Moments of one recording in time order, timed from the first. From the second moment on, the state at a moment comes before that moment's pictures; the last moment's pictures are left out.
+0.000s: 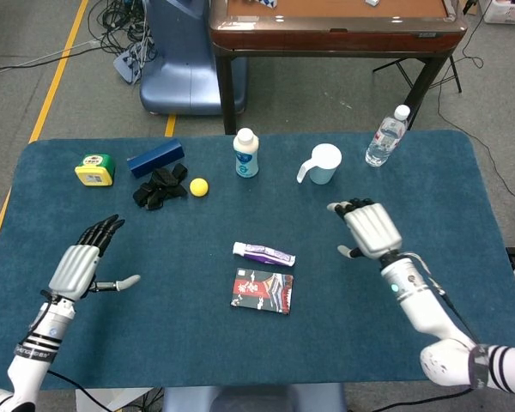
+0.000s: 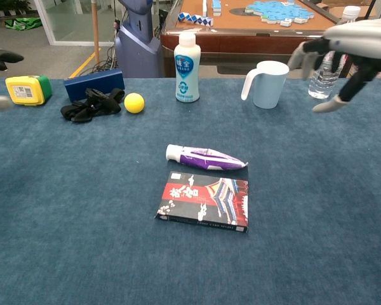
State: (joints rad) left arm -0.43 -1.22 -0.09 -1.65 1.36 1.26 -0.08; right arm 0.74 -1.18 0.05 -1.75 -1.06 1.15 -0.42
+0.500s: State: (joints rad) left arm -0.25 -1.23 -0.05 -1.62 1.36 1.52 0.14; right arm 0.36 -1.10 -0.07 -1.77 -1.20 1.52 -0.34
